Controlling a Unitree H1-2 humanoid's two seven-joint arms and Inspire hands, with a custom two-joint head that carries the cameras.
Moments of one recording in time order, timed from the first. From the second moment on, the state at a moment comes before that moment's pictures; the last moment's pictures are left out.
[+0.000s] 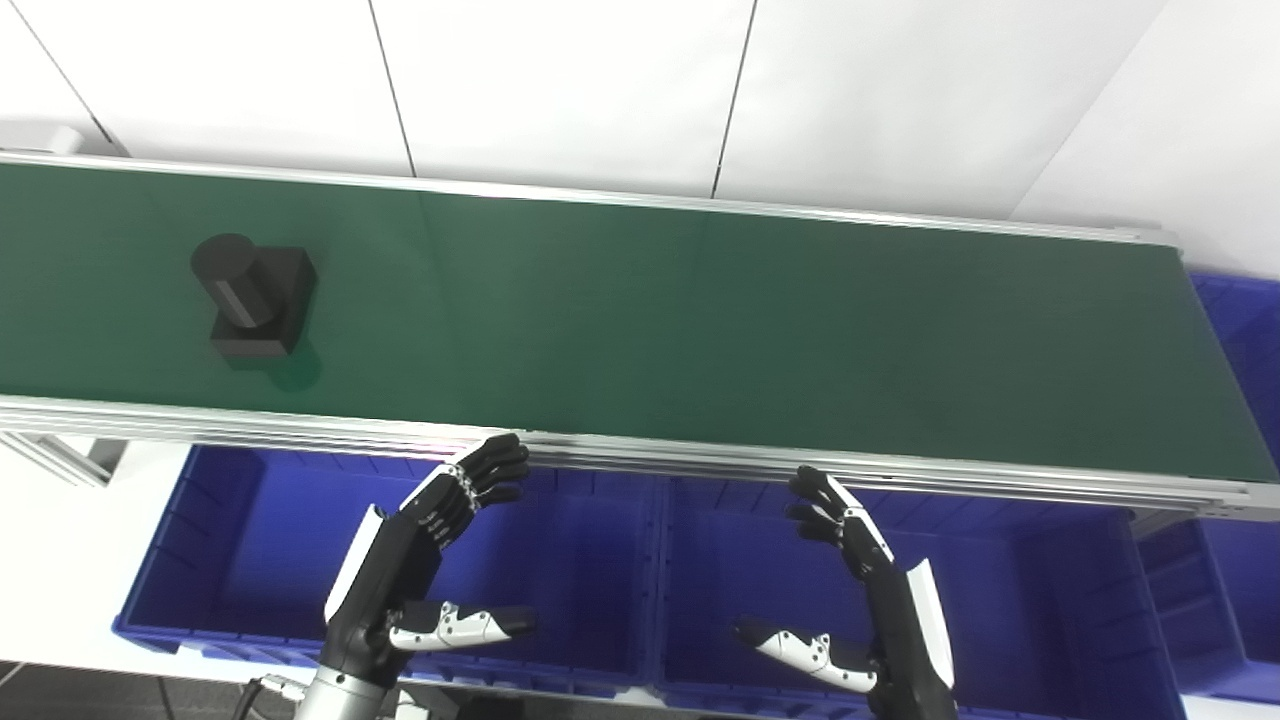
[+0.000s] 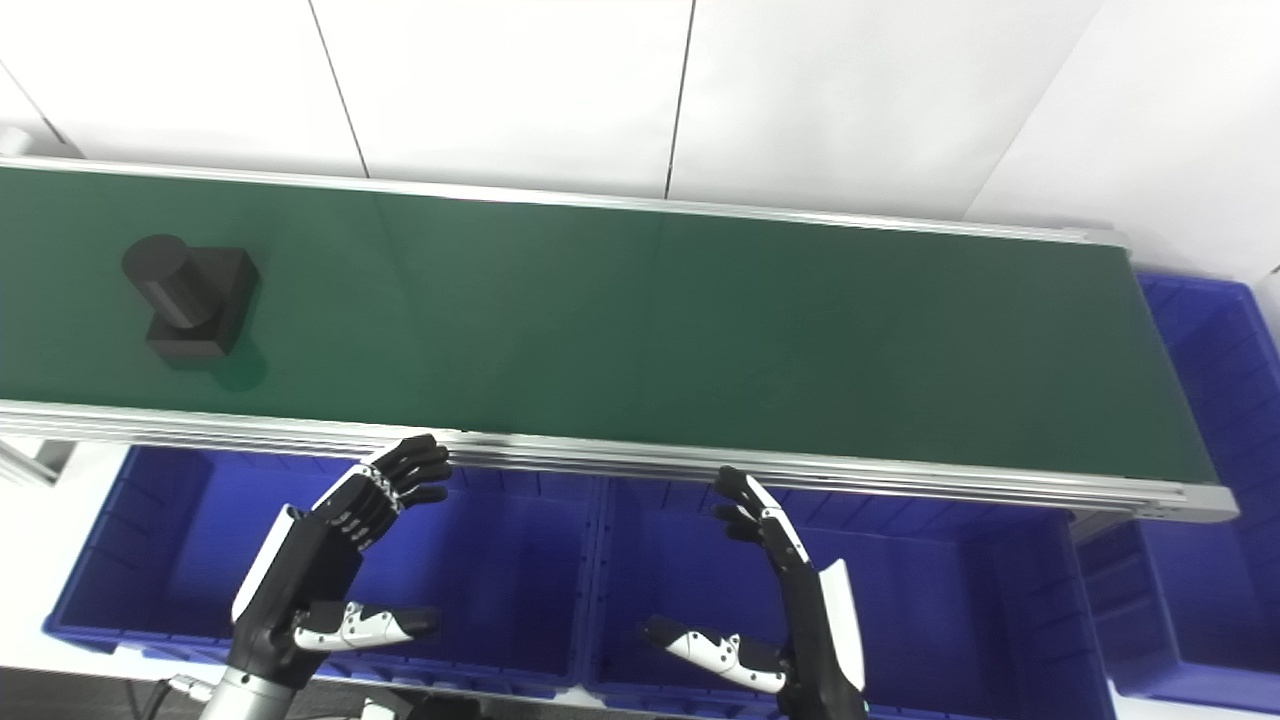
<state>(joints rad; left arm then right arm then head) 0.42 0.02 -0.04 -0.08 -0.06 -0.44 -0.39 0.45 -0.19 0.33 -0.08 -0.31 -0.41 -0.30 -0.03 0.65</state>
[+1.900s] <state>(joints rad) 0.38 0.10 -0.33 -0.03 0.16 -0.44 0.04 0.20 -0.26 0.25 -0.24 -0.27 -0.41 -0.15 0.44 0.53</state>
